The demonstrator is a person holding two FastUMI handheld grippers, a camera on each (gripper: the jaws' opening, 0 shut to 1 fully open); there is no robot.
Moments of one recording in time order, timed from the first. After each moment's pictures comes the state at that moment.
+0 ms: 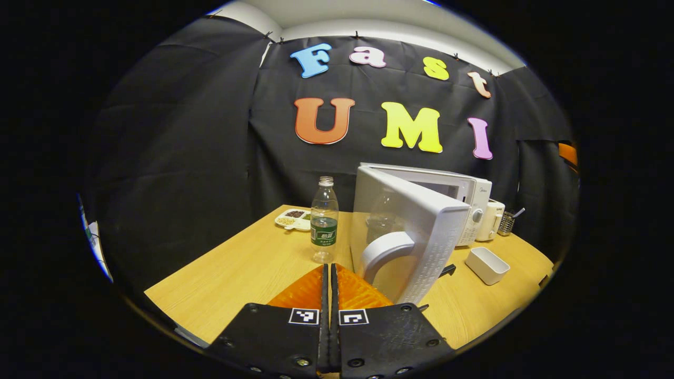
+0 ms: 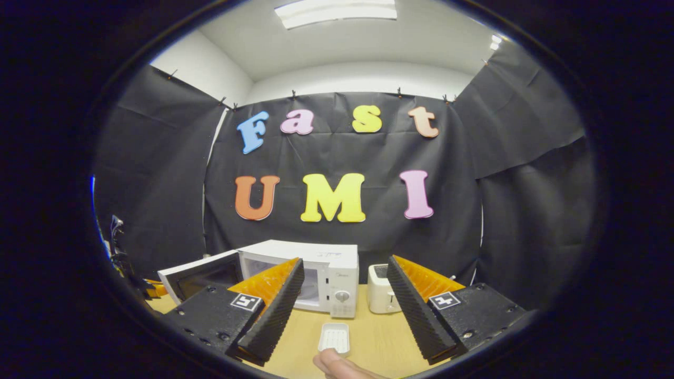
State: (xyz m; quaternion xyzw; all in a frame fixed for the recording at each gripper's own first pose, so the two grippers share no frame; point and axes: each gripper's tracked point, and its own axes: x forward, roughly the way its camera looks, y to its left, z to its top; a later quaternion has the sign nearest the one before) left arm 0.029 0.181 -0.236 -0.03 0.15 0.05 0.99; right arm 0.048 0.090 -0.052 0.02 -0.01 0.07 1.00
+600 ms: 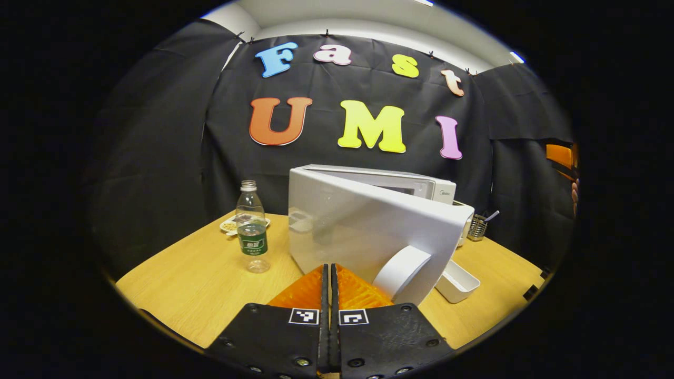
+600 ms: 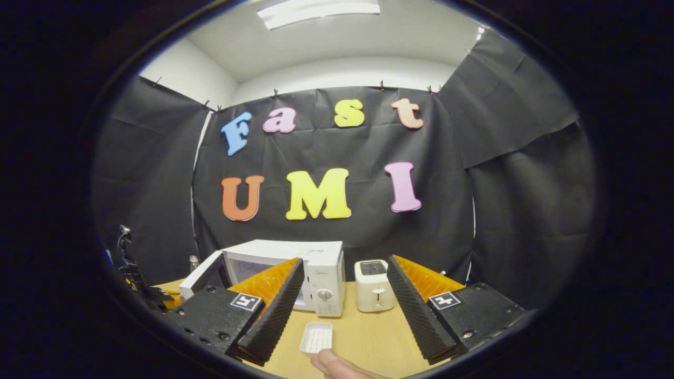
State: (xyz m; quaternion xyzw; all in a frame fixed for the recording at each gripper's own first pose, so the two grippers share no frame) left arm 0.084 0.065 -0.231 -0.03 0.13 -0.03 0.99; right arm 0.074 0.027 -0.068 0.05 0.00 0.05 1.00
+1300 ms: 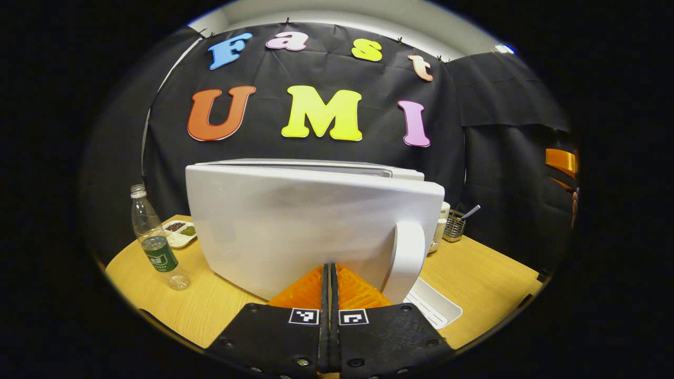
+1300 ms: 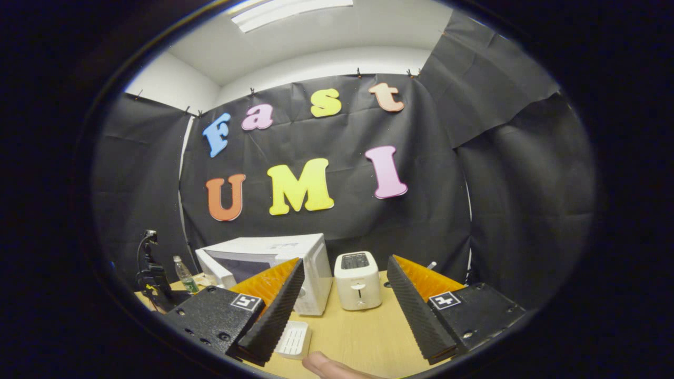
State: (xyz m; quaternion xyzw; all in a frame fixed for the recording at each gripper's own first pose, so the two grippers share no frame) left arm 0.180 -0.055 -0.254 -0.02 0.15 -0.13 0.98; right arm 0.120 -0.046 -0.111 0.09 0.03 0.04 0.99
